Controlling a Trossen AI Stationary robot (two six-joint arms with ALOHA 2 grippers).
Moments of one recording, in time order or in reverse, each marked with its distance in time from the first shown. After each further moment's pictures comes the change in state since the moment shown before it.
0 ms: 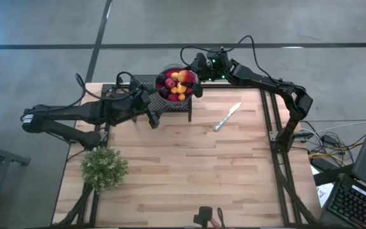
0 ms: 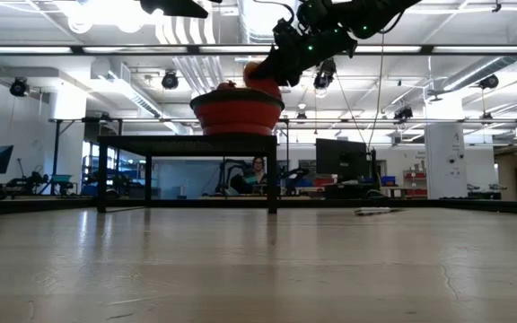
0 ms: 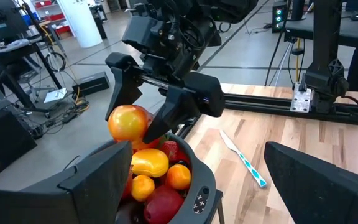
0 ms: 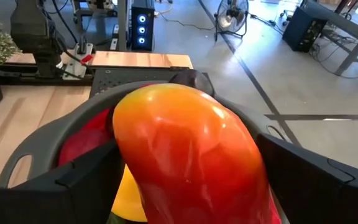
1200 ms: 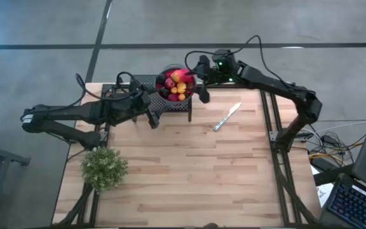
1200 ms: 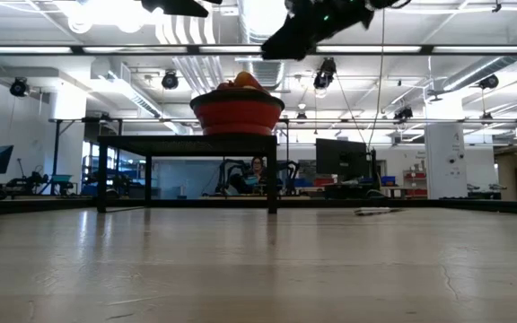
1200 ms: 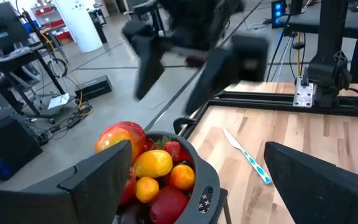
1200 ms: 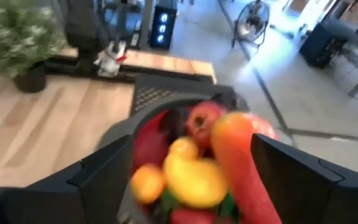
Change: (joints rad) left arm 0.000 0.000 0.000 0.000 0.000 0.046; right arm 0.067 -0.126 -0.001 -0.142 -0.003 -0.085
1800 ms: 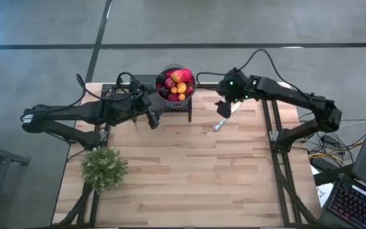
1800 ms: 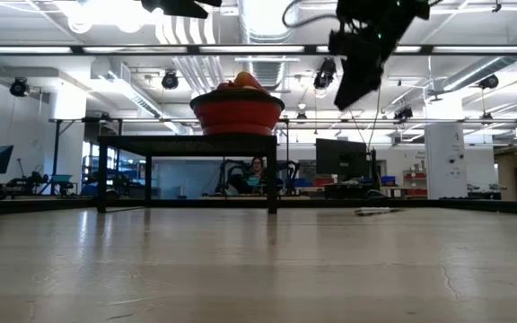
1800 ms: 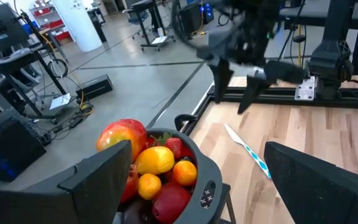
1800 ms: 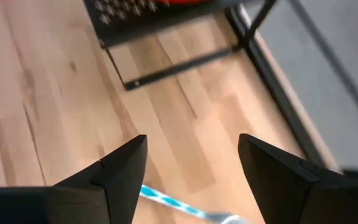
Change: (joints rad) left arm 0.000 0.000 0.000 -0.016 0.000 0.021; right arm 0.032 -0.260 -0.289 -0.465 0.372 0.266
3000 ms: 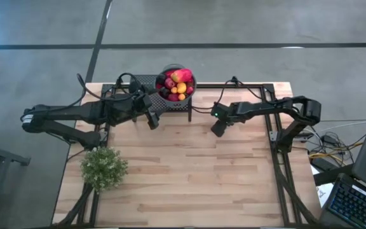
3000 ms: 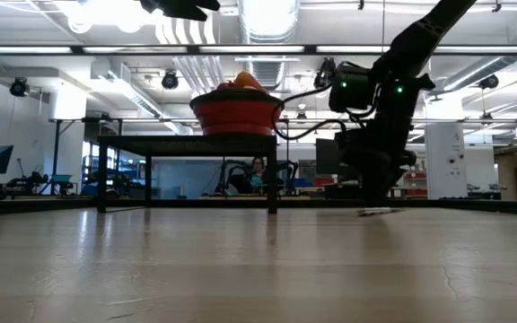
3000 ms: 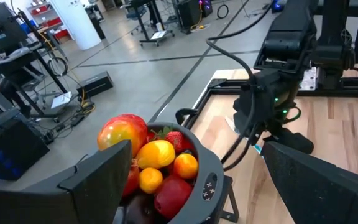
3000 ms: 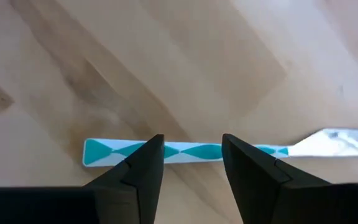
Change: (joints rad) left arm 0.000 0.000 0.000 -0.029 0.000 0.015; right arm 0.136 0.258 -0.386 0.266 0.213 0.458
